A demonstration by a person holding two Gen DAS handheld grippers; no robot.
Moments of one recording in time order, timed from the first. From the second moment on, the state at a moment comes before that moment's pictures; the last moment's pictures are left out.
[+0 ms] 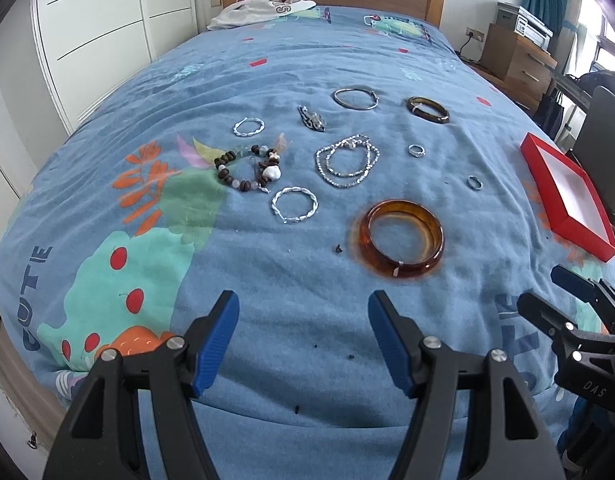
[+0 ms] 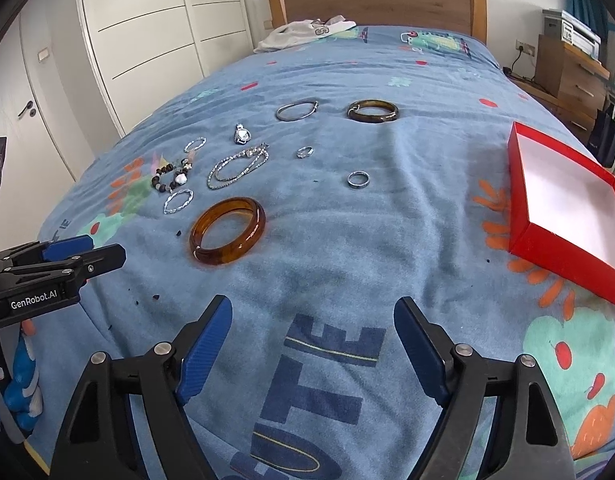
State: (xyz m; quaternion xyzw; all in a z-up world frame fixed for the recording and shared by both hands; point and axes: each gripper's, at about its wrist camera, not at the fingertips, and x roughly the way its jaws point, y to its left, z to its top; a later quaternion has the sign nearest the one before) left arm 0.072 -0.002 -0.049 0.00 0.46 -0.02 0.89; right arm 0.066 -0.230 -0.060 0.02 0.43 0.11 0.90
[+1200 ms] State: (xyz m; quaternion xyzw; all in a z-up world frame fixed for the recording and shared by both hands) left arm 0.188 0.036 -0.102 -0.07 0.51 0.01 0.86; right arm 0.180 -0.162 -0.099 0.00 0.48 0.18 0.86
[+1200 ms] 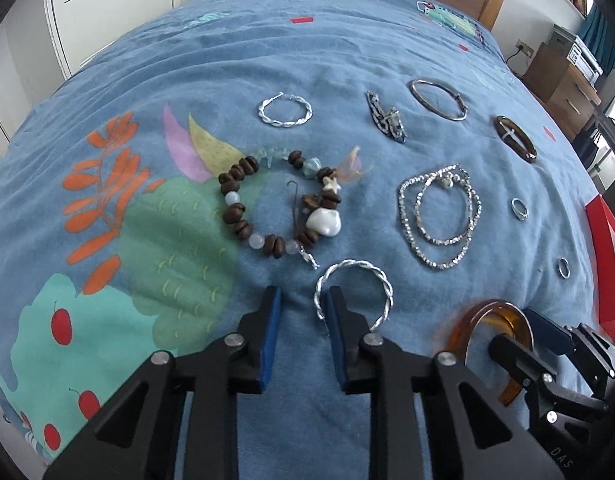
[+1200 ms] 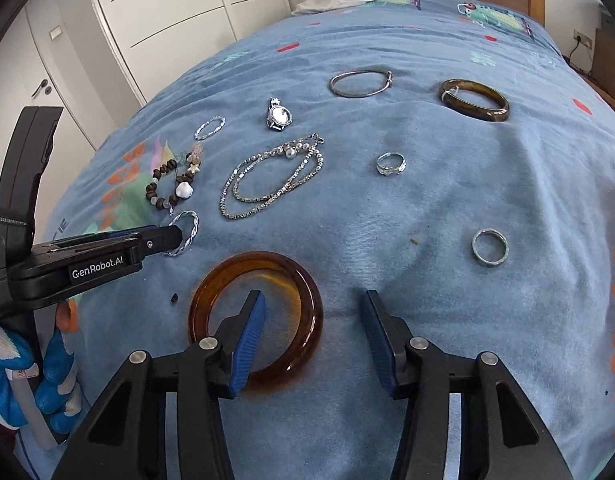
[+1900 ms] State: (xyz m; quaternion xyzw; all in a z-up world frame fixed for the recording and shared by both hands) left arm 0.149 0.026 -0.065 -0.06 0.48 -0.02 0.88; right arm 0.150 -0.170 -0.060 -0.01 0.42 0.18 0.89
